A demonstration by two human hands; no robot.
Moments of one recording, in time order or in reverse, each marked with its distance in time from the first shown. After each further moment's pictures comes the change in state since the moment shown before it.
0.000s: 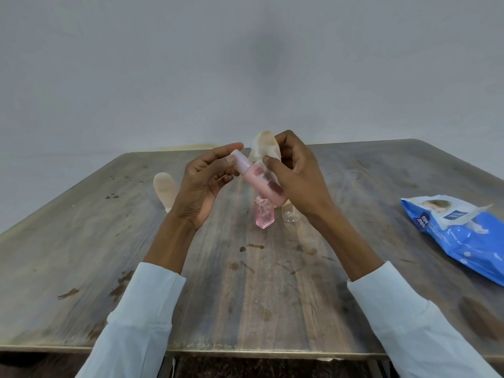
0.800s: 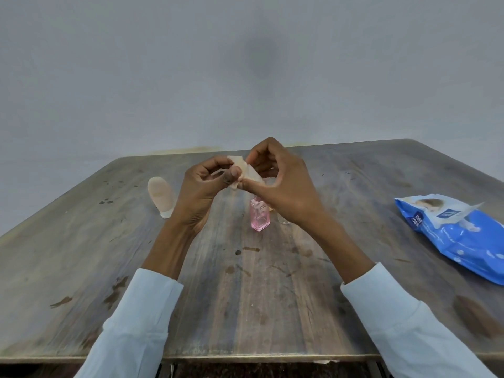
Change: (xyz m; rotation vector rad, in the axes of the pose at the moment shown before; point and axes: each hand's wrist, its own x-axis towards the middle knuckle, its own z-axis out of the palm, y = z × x) left_hand -0.001 -0.007 0.006 0.112 -0.022 0.050; right_hand -0.004 0.003 0.003 -0.145 -0.089 -0.165
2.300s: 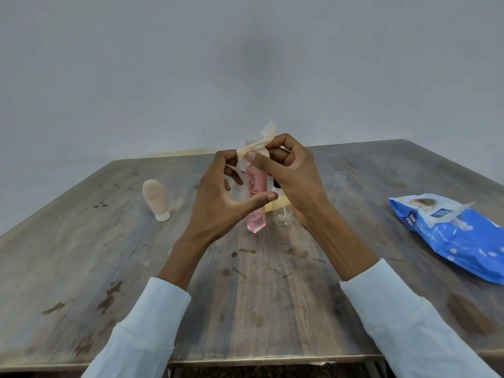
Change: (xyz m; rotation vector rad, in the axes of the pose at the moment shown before) left_hand -0.011 -0.004 0.033 0.793 0.035 0.336; right_hand 0.004 -0.015 -0.013 0.569 0.134 0.308
